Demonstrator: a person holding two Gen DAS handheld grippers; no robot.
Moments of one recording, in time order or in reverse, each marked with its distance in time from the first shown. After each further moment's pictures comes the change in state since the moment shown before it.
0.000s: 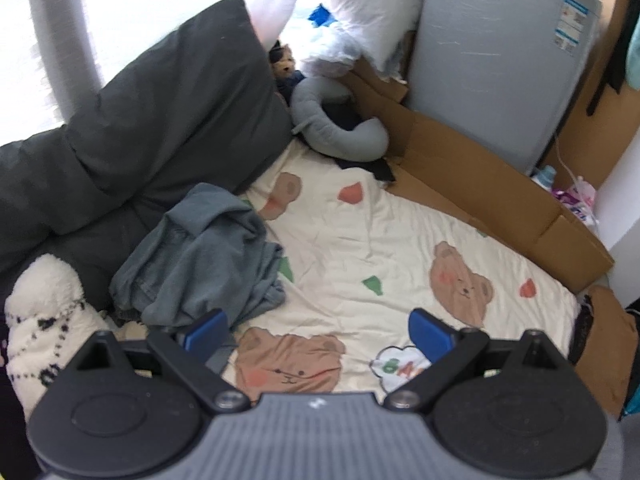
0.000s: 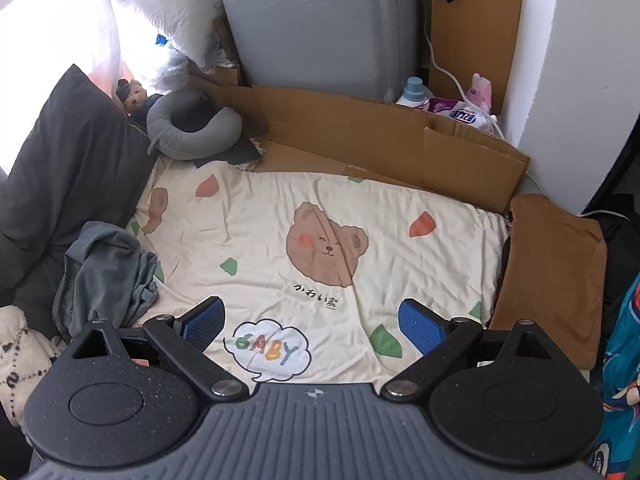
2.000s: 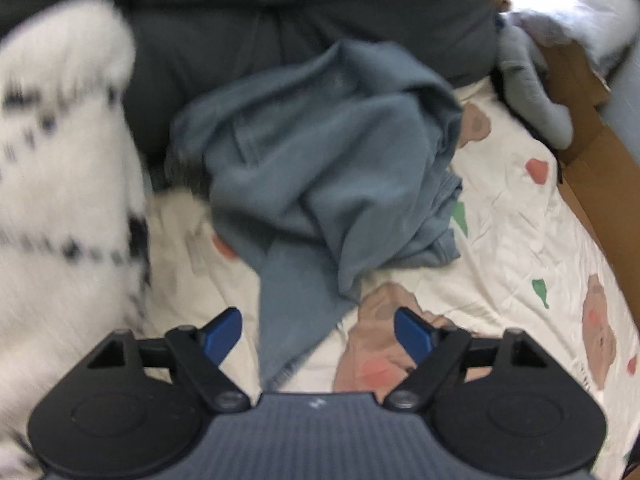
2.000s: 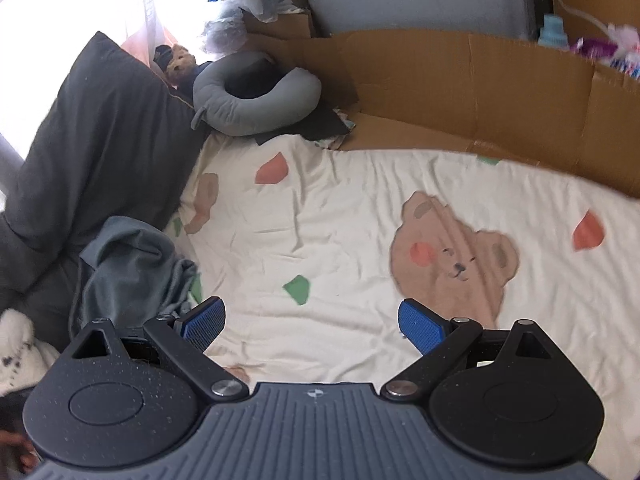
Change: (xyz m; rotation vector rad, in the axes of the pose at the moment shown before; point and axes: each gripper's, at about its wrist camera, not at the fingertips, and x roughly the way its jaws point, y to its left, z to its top) left arm 0.235 0.187 -0.128 -0.435 0.132 0.116; right arm 0.270 0.044 0.005 0.007 -0.008 0.281
